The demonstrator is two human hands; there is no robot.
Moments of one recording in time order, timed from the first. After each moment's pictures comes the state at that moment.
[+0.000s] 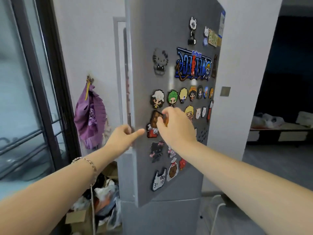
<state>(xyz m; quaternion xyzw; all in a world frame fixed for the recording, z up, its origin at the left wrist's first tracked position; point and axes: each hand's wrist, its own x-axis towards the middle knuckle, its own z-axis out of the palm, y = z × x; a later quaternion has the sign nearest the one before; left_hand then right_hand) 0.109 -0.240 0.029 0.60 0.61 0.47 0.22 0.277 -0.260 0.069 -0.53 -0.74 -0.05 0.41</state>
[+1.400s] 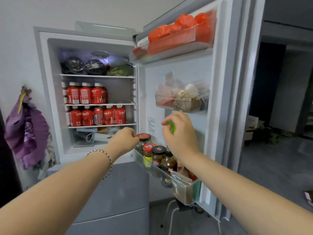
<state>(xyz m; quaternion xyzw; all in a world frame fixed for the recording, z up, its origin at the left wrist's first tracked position) 0.396 -0.222 0.055 0.73 0.60 0.30 0.12 0.557 -0.311 0.072 -0.50 -0.67 -0.07 0.54</state>
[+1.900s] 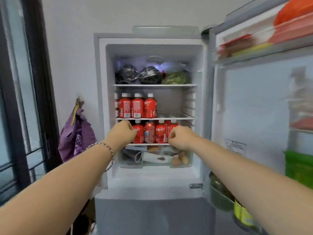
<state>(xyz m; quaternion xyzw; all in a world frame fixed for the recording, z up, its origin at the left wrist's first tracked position) 0.162 -0.042 0.096 0.64 0.69 0.35 0.03 0.361 -0.049 0.099 -0.57 -0.79 0.09 0.22</state>
